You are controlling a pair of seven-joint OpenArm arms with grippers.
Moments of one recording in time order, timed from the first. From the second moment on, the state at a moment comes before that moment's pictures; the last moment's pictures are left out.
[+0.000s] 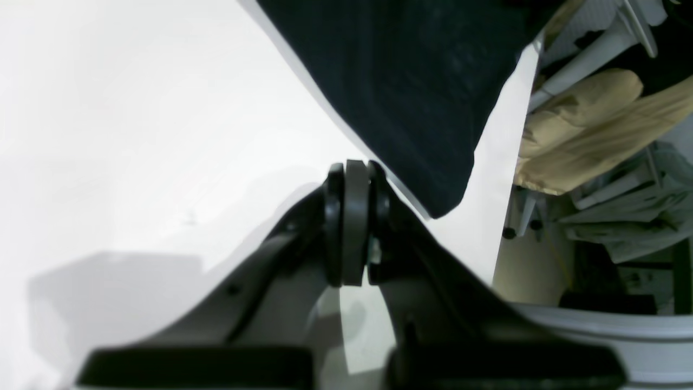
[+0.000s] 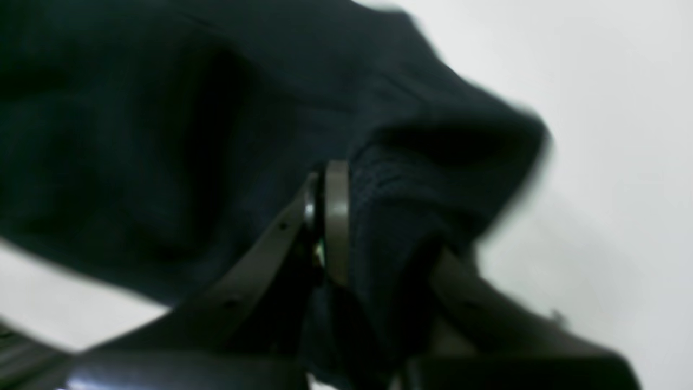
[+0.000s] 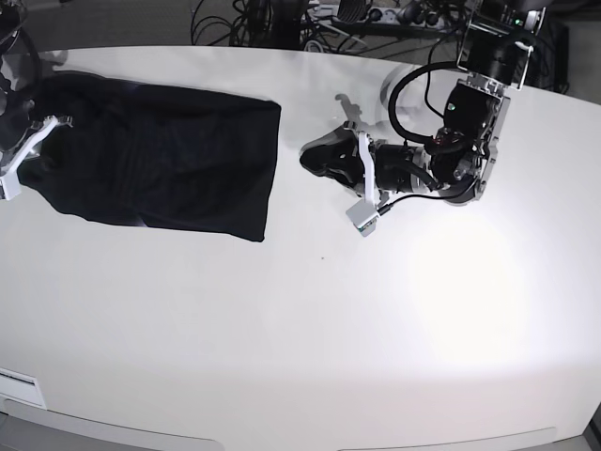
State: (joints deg) left arm -6.2 -19.9 16.5 84.8 -66.0 -38.4 65.9; right arm -23.0 29.1 36.1 111.9 52.5 25.4 -68.3
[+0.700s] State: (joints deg) left arm 2.5 -20.1 16.0 85.9 -62.6 -43.0 62.3; right arm -22.7 16.3 34.6 131.4 66.5 33.9 -68.6
